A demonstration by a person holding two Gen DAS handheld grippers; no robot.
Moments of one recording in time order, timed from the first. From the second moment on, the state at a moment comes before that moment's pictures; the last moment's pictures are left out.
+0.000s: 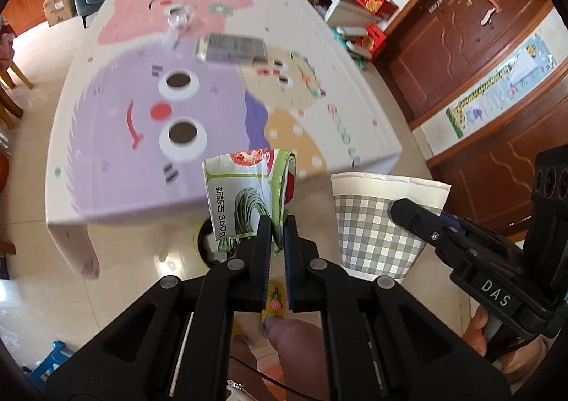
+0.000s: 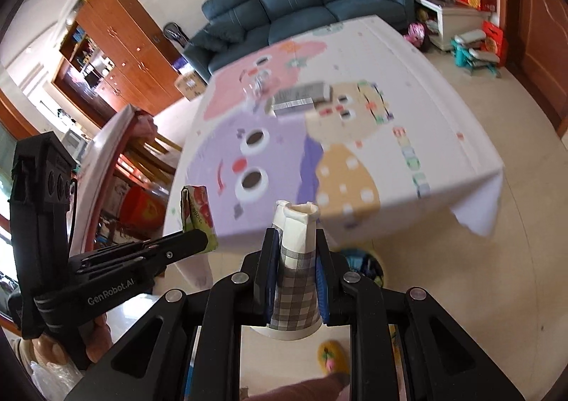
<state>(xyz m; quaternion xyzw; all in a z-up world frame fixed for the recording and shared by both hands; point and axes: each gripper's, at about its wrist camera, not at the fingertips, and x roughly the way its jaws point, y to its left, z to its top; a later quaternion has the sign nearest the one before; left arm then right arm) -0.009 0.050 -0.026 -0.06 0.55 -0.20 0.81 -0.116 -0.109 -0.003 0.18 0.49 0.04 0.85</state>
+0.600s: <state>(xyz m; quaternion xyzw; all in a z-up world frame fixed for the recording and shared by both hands) -0.030 0.016 -0.223 -0.06 0.61 -0.14 0.78 -0.082 -0.146 -0.215 0.16 0.59 0.03 0.79</state>
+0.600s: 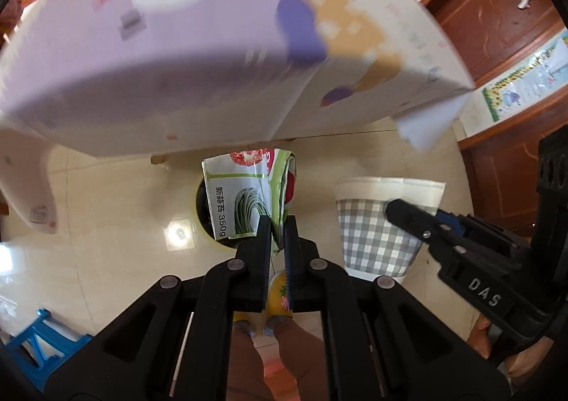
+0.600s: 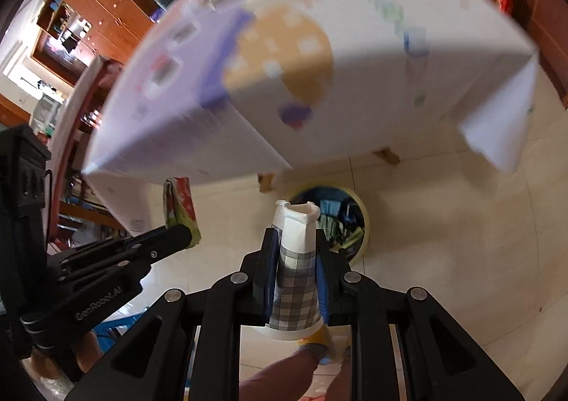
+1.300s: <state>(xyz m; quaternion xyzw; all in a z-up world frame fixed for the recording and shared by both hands) 0.007 0.003 -0.464 -0.01 0.62 -0.06 0.78 -0.026 -0.150 -0.471 0.13 0.60 0.06 0.78</state>
